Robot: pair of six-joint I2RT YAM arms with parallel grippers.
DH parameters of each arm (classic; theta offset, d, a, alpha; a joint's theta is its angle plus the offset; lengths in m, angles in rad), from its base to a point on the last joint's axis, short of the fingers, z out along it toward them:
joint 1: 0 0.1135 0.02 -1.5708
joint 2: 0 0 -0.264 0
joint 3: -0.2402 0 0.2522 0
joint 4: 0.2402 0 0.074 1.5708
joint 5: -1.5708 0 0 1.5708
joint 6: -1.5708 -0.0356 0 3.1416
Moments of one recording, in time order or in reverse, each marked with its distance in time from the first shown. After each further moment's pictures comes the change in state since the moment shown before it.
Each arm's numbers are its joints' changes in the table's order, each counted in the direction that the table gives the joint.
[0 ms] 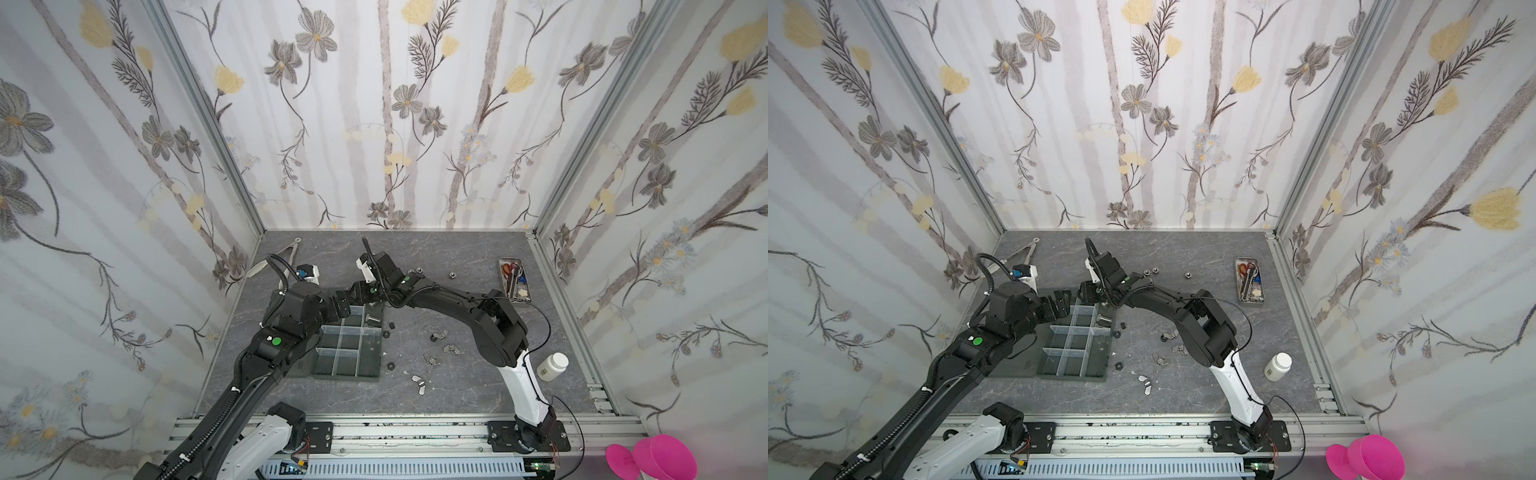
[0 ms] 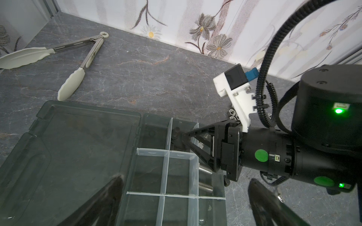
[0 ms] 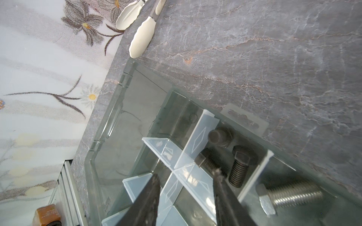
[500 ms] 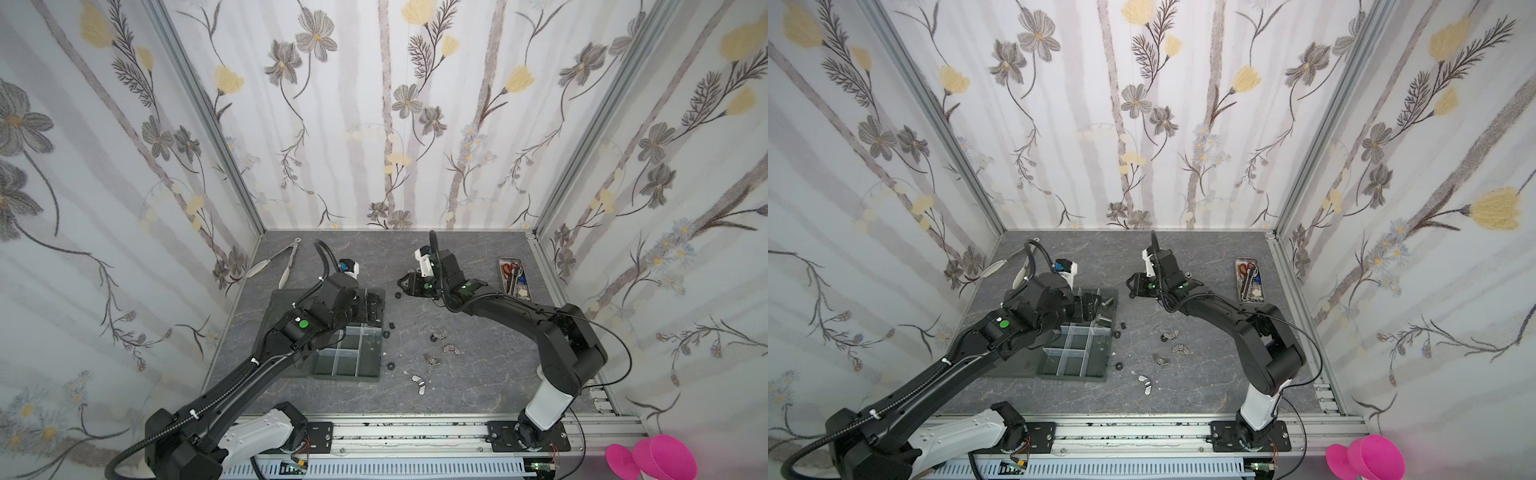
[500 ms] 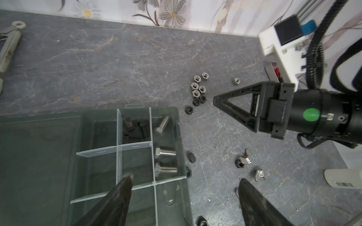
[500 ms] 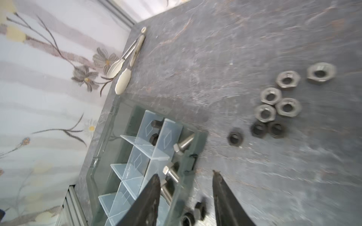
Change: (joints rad) left arm -0.288 0.237 -0.200 0.081 0.026 0.001; right arm -0.249 -0.494 0.600 -0.209 0.000 -0.039
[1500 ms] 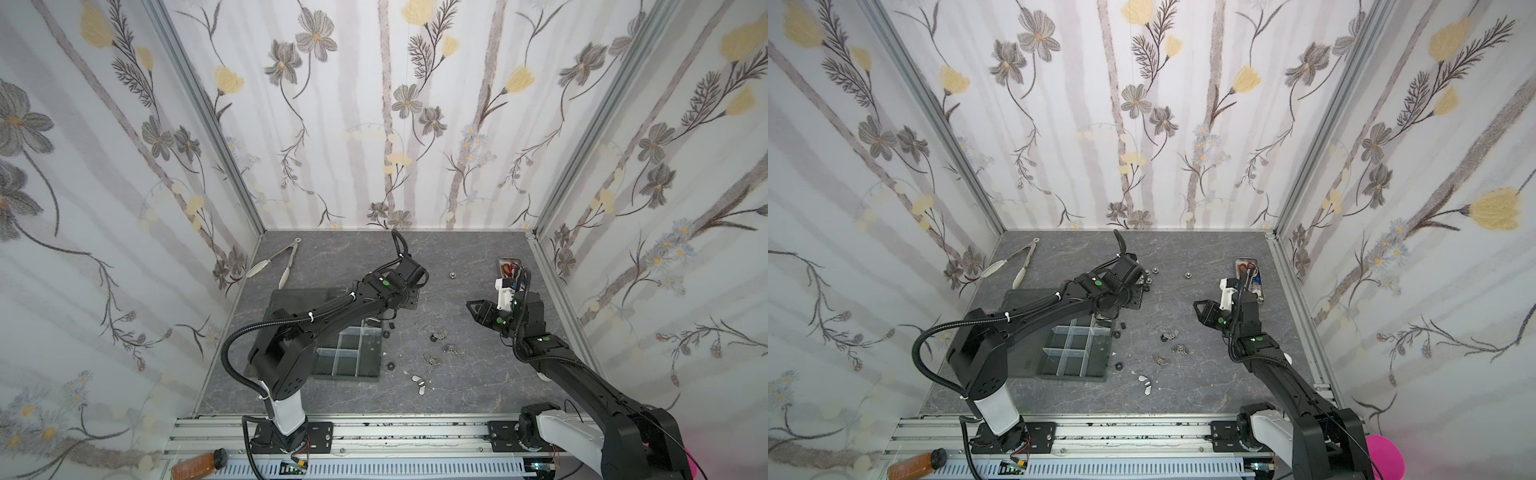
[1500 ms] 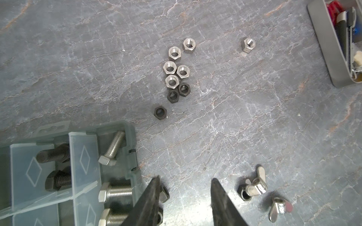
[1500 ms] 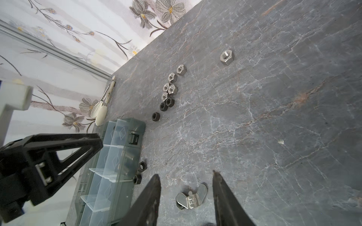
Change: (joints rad) left arm -0.112 0.682 -0.435 0.045 0.047 0.017; right arm -0.404 -0.628 0.650 -0.081 0.128 0.005
